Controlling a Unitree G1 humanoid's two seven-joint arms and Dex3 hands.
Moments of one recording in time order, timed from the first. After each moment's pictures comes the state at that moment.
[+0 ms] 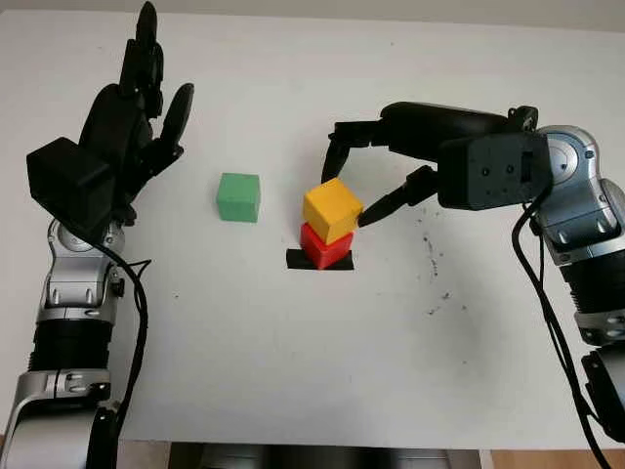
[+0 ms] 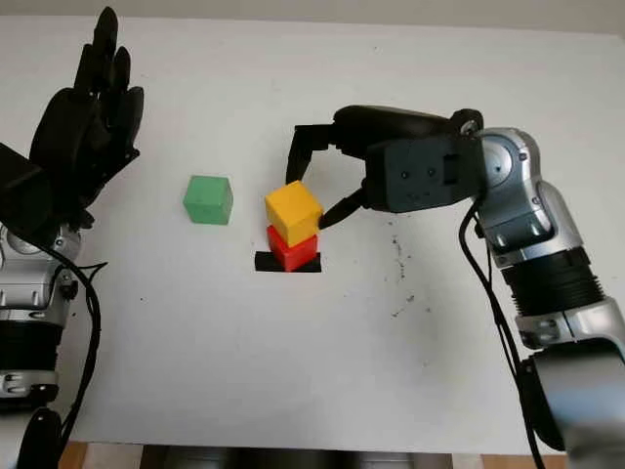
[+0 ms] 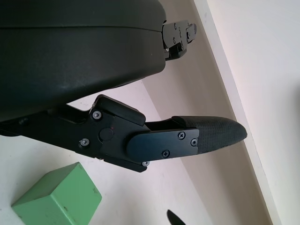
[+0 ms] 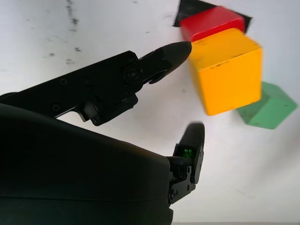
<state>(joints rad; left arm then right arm) -0.62 0.40 0.17 0.33 -0.06 -0.19 -0.23 -0.87 -0.67 0.22 0.23 -0.32 -0.12 0.80</state>
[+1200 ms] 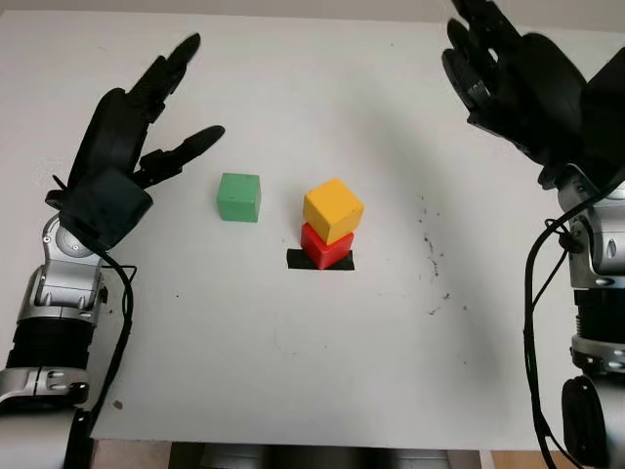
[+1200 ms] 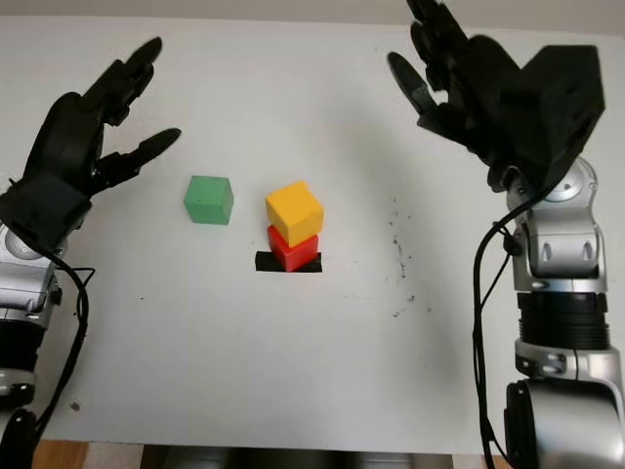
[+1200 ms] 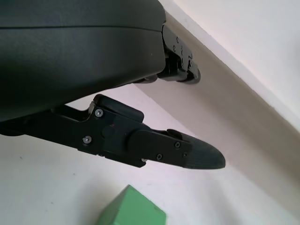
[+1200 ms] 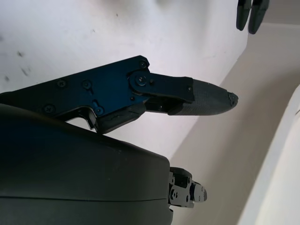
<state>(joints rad) -0.62 0.55 0.07 0.42 0.28 -0.39 -0.11 -0.67 -0.51 -0.14 0.12 0.08 0.25 0.42</state>
